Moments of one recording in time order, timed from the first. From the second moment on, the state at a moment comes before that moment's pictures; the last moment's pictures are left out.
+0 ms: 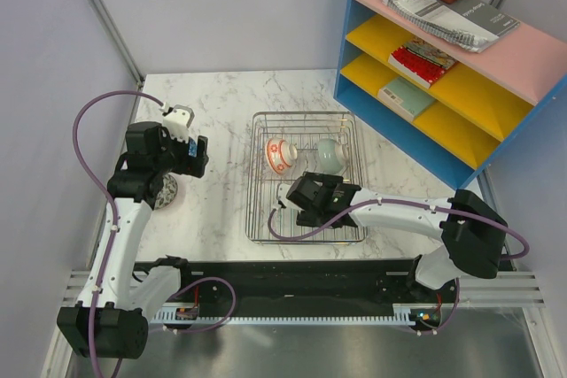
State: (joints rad) left arm -0.02 0.94 0.94 -0.59 0.19 0.23; right arm 1.07 1.52 0.96 -0.56 0.50 -0.46
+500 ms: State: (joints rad) left arm -0.02 0.93 0.94 -0.59 0.19 0.23; right arm 1.07 1.52 1.00 -0.63 0.41 -0.45
